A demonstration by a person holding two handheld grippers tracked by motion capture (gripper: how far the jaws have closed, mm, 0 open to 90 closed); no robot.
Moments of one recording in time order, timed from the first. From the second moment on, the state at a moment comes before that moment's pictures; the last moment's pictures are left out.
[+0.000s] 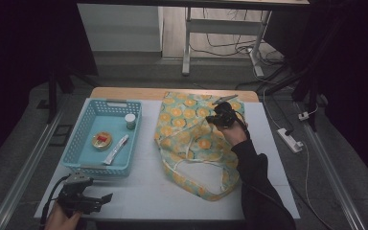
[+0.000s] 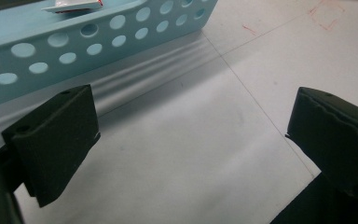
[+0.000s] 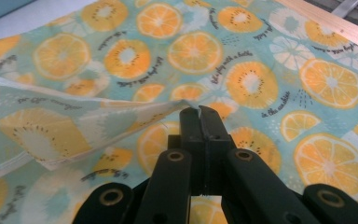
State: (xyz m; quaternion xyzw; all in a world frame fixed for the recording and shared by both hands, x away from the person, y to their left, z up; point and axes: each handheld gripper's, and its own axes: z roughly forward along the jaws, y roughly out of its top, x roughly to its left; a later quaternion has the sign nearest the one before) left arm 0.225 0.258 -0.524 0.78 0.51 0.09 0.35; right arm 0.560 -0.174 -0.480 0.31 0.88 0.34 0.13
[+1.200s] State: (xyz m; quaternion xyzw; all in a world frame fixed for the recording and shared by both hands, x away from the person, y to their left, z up) left arm 0.224 0.256 -0.524 0.78 0.51 0.10 0.35; right arm 0.551 -0.188 -0.470 0.32 0.86 0.36 0.12
